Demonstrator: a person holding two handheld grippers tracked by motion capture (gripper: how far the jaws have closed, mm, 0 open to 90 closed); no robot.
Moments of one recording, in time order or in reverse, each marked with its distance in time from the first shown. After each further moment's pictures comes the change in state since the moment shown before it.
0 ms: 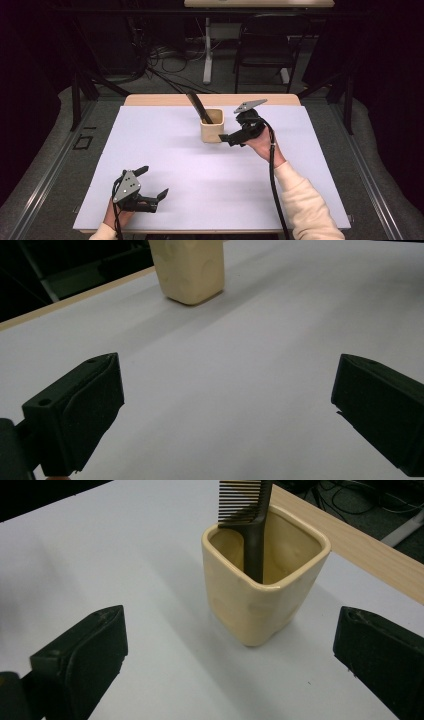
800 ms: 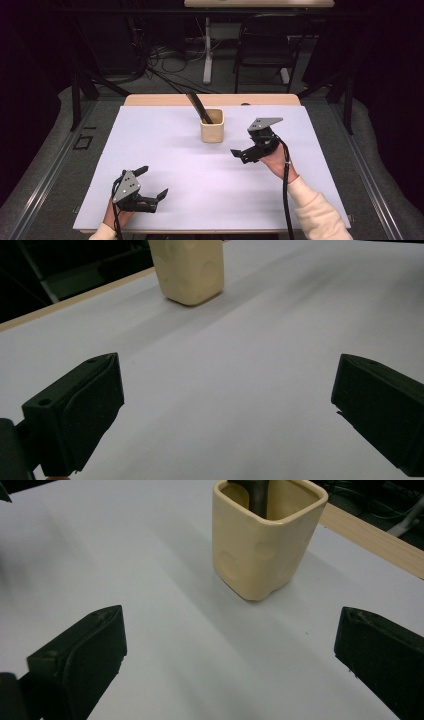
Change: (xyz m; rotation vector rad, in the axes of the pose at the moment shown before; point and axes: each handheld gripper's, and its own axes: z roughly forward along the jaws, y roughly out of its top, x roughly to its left) left arm 0.000 0.000 -0.001 0.000 0.001 0.004; right arm 0.013 -0.048 -0.032 -0.032 -0.024 -0.028
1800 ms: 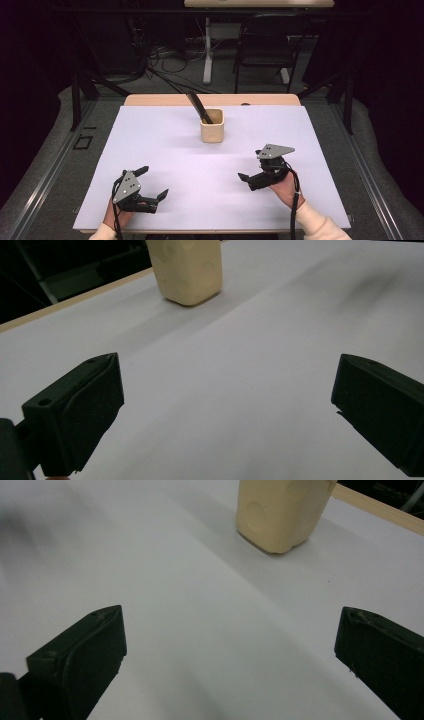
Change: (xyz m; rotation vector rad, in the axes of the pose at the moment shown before) left arm -0.001 0.000 0.000 -0.002 -0.007 0.004; right arm 0.037 -0.057 -0.027 -0.023 -0.034 -0.015
